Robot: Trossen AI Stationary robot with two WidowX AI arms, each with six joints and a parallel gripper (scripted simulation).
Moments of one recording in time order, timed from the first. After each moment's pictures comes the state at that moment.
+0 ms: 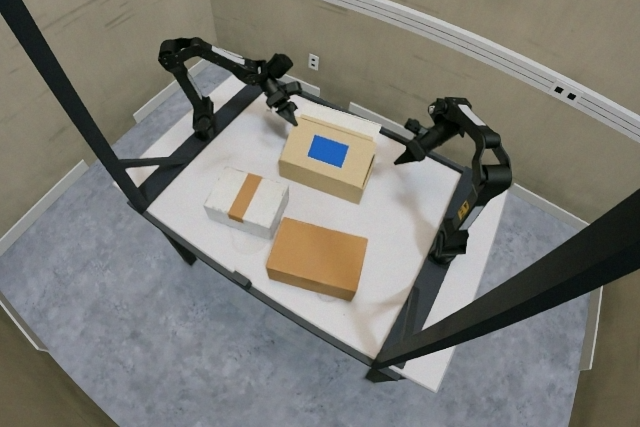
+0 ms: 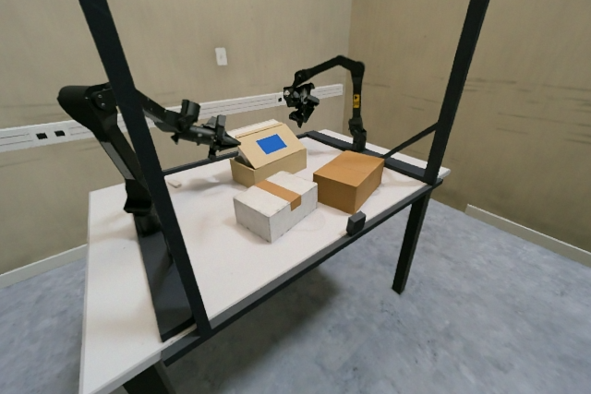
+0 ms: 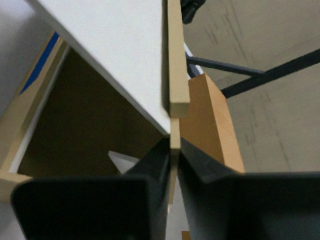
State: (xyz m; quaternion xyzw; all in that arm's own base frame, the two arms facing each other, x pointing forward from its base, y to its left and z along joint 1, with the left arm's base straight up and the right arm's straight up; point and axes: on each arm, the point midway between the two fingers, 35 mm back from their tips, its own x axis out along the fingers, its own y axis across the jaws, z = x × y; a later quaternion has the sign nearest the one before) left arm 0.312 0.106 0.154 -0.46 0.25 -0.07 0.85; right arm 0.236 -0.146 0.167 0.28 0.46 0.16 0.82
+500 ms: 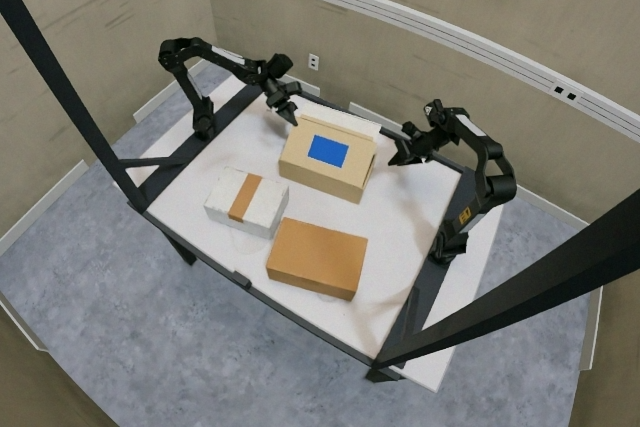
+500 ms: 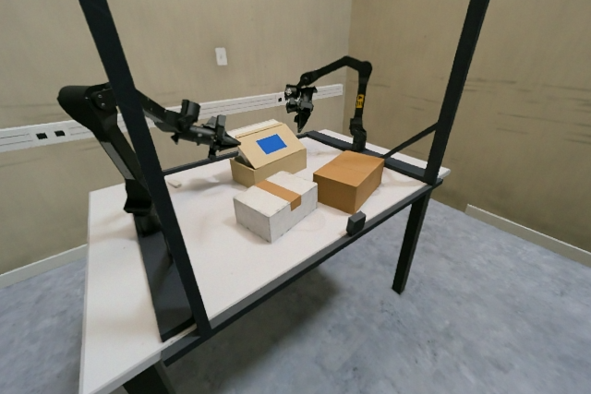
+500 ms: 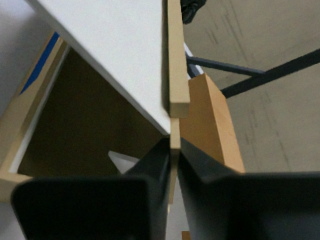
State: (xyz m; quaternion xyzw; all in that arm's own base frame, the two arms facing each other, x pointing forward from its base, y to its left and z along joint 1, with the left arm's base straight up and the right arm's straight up) left arm 0.312 0.106 0.154 -0.46 0.25 -0.07 0.85; right arm 0.242 -0.149 0.143 0.37 0.49 0.00 0.79
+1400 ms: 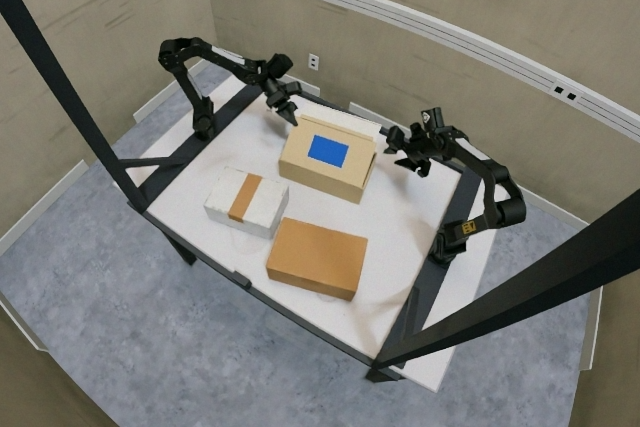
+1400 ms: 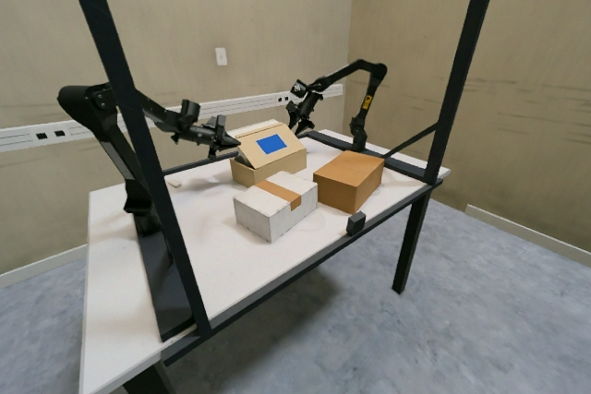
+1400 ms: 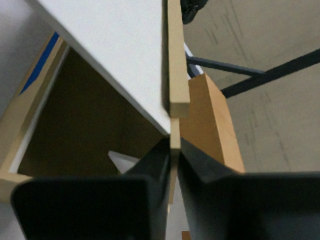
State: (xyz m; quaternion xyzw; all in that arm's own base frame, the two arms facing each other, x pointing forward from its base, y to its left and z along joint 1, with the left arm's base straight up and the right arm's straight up) left arm 0.312 0.106 0.154 -0.46 0.25 -0.07 0.85; right arm 0.260 -0.168 0.130 0.57 0.32 -0.27 0.70
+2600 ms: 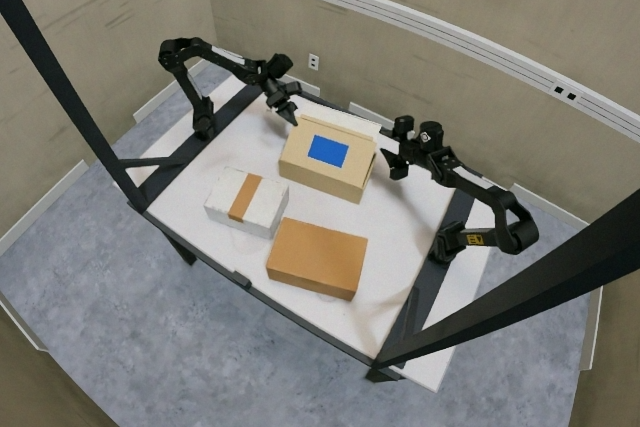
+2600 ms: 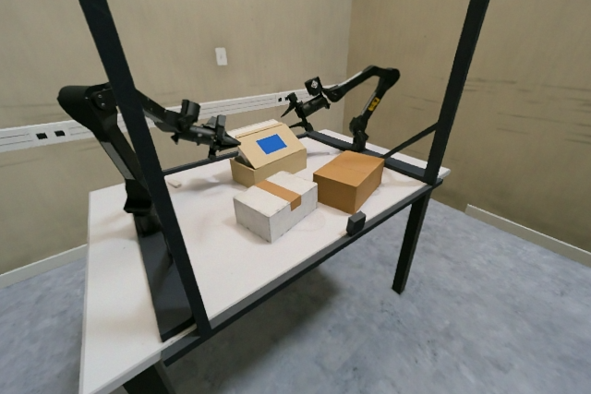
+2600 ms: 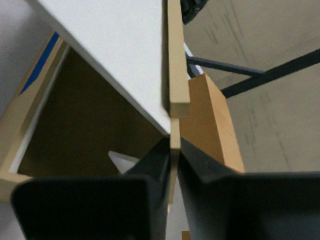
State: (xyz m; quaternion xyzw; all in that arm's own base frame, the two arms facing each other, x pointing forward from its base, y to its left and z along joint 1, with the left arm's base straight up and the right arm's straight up) left arm 0.312 0.106 0.154 -0.46 0.25 -0.07 0.85; right arm 0.294 -0.159 0.173 0.79 -0.01 -0.27 0.55
